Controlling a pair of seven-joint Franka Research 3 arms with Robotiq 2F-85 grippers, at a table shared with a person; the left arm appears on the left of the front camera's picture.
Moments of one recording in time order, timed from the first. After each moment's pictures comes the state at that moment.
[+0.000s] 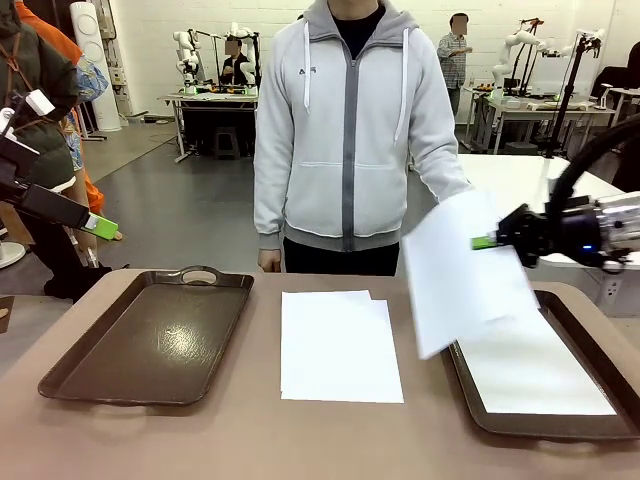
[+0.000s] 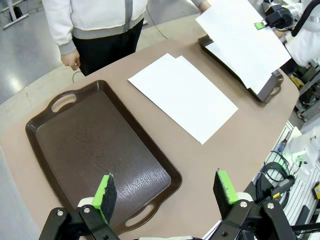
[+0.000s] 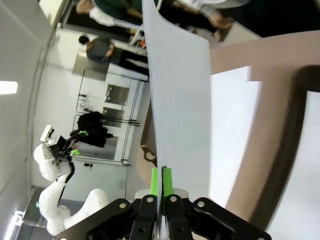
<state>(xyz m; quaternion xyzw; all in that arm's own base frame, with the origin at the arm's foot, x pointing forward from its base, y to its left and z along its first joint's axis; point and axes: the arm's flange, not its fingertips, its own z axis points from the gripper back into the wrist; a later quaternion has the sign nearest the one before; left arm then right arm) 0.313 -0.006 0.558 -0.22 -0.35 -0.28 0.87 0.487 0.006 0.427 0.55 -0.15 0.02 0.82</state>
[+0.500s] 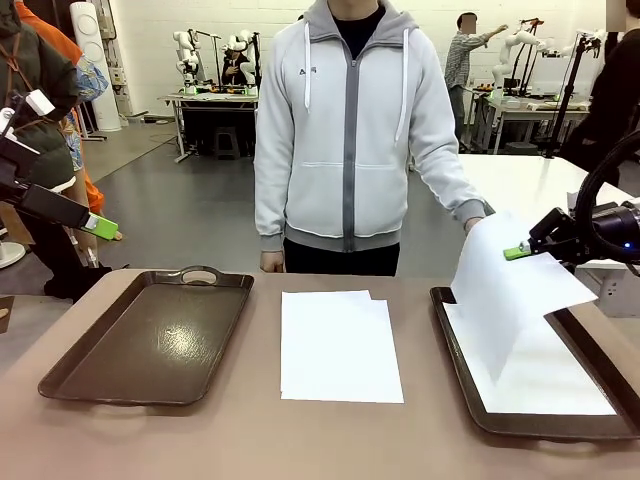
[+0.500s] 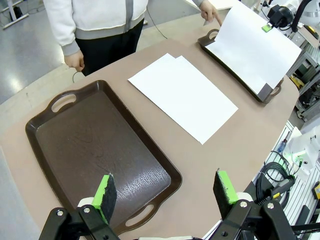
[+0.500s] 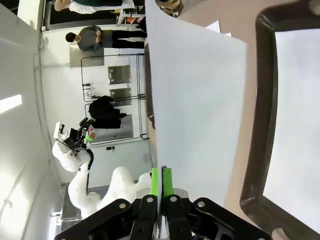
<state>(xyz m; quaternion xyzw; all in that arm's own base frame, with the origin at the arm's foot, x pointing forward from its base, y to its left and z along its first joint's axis) 0.313 -0.006 0.558 -0.22 -0.35 -0.28 0.87 0.501 -0.040 0.419 0.57 0.00 -0.02 0.82</state>
